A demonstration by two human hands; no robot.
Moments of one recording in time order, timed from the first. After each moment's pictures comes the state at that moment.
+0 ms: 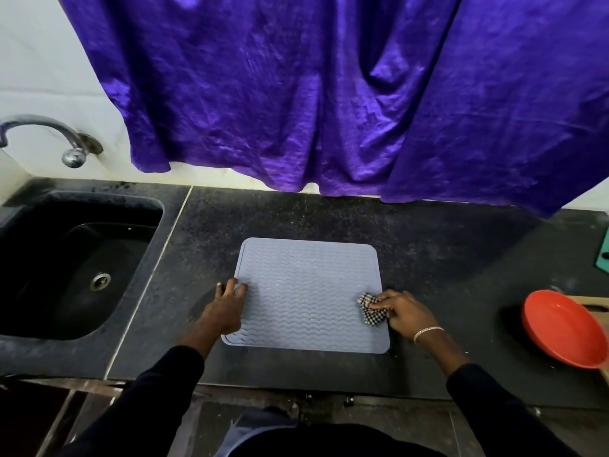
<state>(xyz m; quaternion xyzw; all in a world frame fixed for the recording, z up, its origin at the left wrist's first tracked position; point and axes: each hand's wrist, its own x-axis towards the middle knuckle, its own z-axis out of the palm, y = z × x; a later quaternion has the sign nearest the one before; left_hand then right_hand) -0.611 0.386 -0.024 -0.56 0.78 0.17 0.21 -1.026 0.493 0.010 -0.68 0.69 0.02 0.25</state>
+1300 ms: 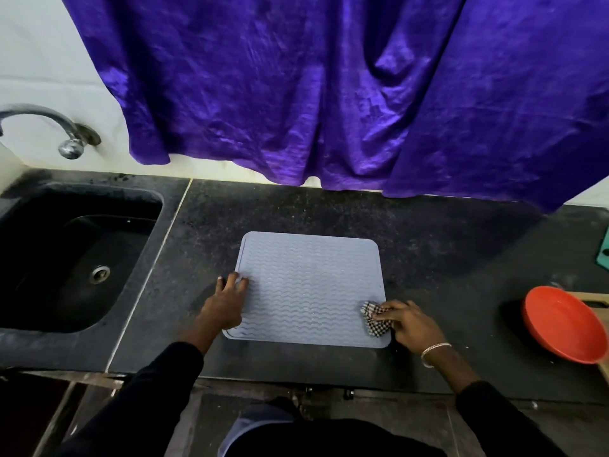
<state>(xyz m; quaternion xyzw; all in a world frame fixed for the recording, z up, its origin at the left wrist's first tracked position) -0.610 0.390 -0.022 -0.57 0.77 0.18 0.20 -1.031 0.527 -0.009 -0.69 0.68 0.01 0.25</state>
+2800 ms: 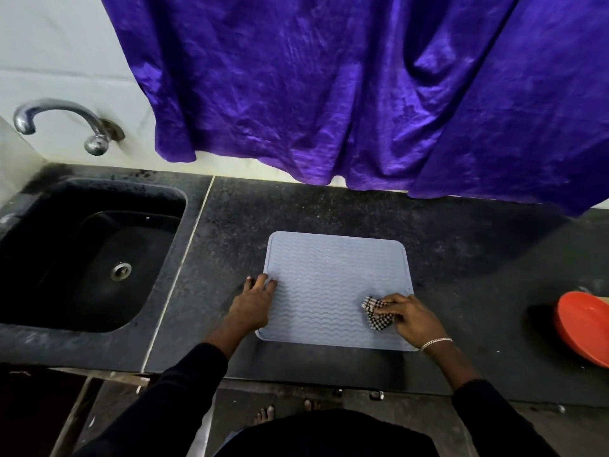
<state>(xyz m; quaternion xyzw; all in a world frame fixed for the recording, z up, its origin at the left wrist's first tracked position) -0.590 0.383 -0.013 -0.53 0.80 0.20 0.20 -0.958 0.493 0.000 -0.69 0.68 -0.02 0.25</state>
